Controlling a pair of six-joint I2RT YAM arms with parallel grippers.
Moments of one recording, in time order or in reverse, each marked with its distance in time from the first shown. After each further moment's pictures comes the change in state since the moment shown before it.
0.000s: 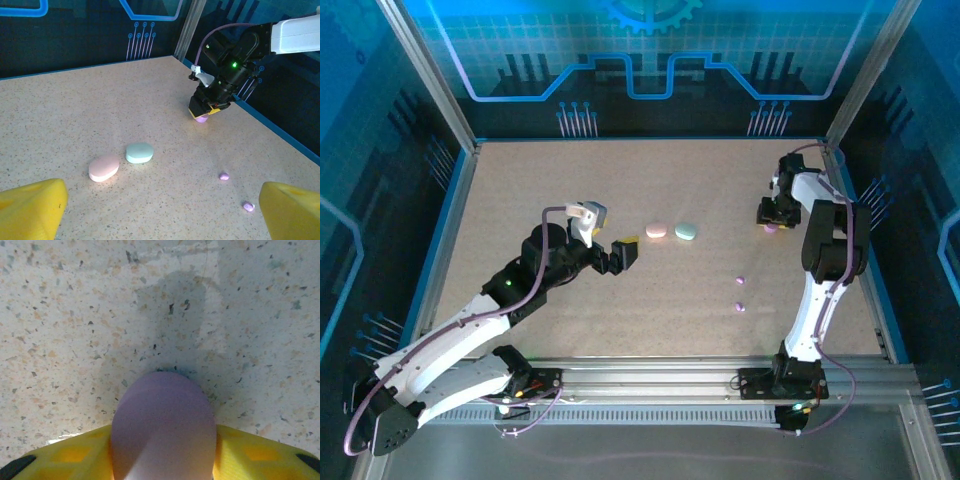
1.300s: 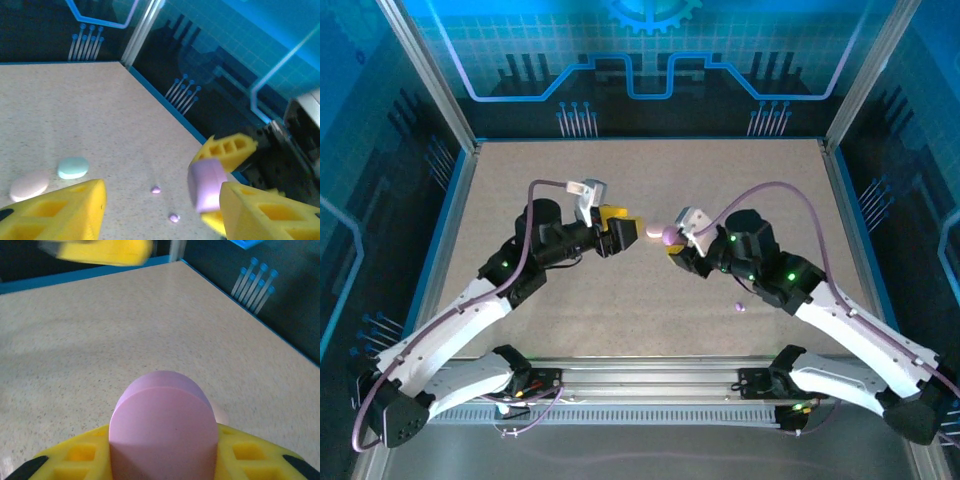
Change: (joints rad) left arm 0.066 0.094 0.180 -0.018 0.297 -0.206; right arm 0.888 -1.114 -0.594 0.428 -0.109 -0.317
